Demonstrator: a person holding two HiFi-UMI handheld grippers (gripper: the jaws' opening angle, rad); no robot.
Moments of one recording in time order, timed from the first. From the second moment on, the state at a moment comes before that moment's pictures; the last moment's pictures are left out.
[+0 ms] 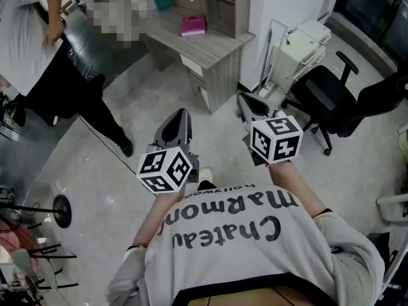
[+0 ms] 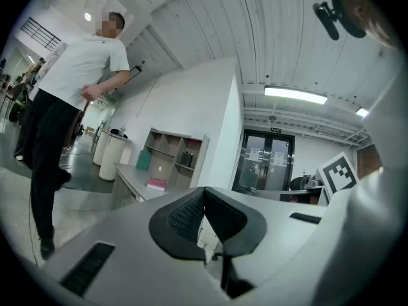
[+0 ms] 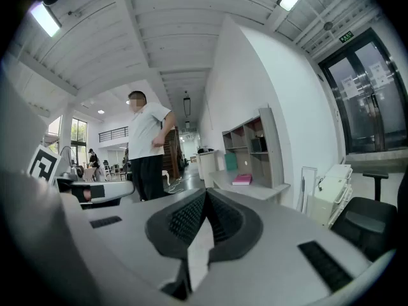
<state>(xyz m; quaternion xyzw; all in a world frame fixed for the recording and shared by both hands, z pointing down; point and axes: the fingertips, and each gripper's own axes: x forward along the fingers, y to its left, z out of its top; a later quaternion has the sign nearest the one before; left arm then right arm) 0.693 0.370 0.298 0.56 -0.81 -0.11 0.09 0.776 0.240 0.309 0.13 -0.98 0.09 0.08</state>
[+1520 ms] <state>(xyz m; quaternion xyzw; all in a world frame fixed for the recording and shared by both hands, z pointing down) 0.528 0.304 0.289 0.59 -0.79 -0.14 0.11 0.615 0.188 0.302 0.13 -0.98 0.13 0.08</state>
